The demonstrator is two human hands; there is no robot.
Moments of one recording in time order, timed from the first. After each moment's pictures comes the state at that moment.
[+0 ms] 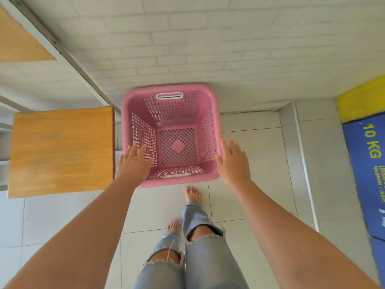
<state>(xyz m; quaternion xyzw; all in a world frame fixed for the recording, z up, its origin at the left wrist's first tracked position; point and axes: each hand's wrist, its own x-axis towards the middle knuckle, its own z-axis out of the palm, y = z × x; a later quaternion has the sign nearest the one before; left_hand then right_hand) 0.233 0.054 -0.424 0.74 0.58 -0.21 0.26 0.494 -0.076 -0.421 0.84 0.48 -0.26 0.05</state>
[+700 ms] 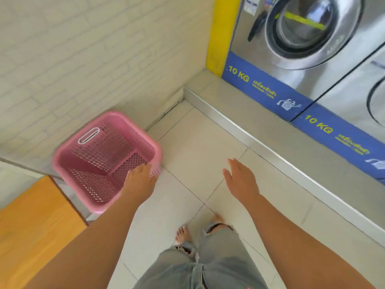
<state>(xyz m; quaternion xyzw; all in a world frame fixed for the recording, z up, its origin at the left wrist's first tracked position) 0.274 -0.136 -0.331 0.94 0.22 -0.21 0.16 0.384 -0.424 -0.329 0.96 0.14 -0.22 -0.12</state>
